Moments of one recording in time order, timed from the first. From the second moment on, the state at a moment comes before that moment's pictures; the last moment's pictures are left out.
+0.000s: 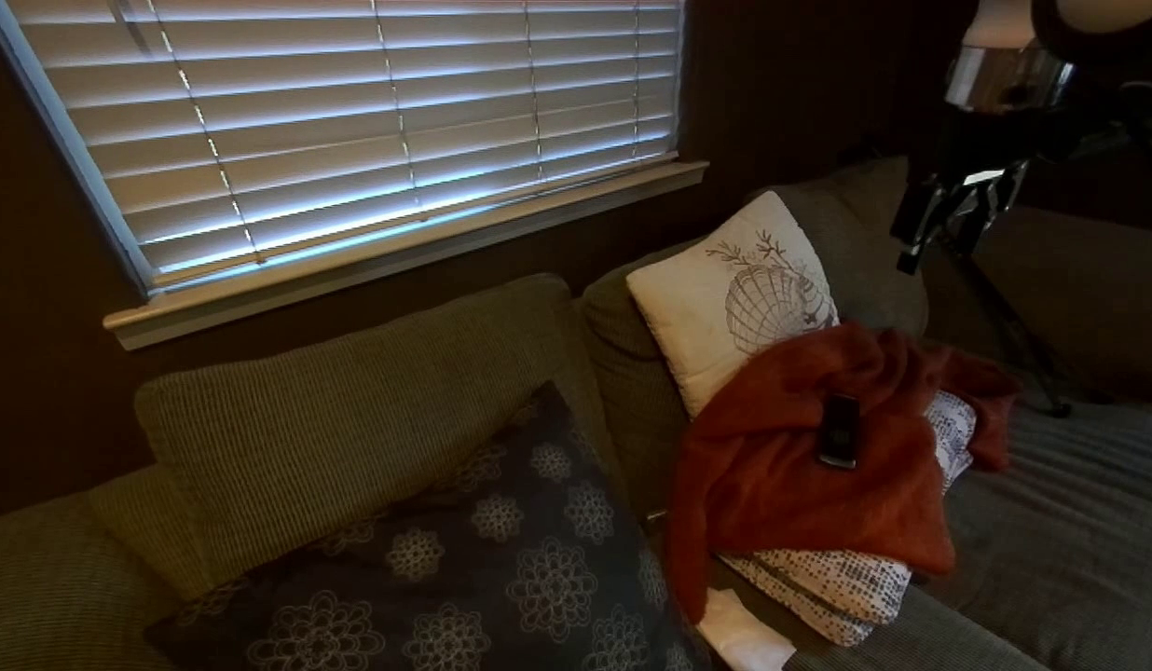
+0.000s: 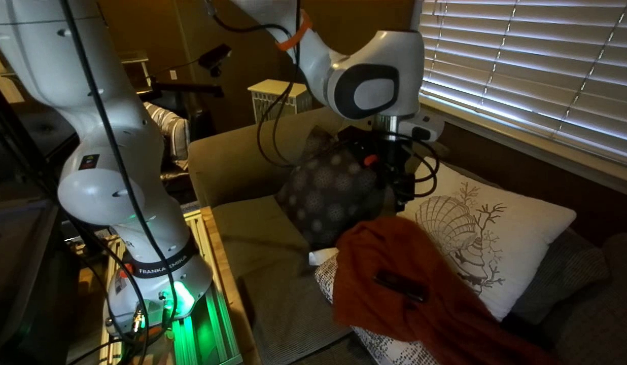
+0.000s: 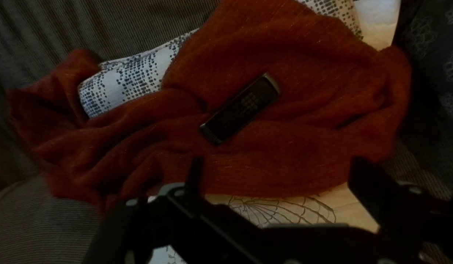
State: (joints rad) arm -0.15 -0.02 -0.10 -2.43 -0.15 2.51 0.12
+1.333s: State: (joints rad) arm -0.17 0.51 -0.11 -2.05 0.12 2.60 0.12
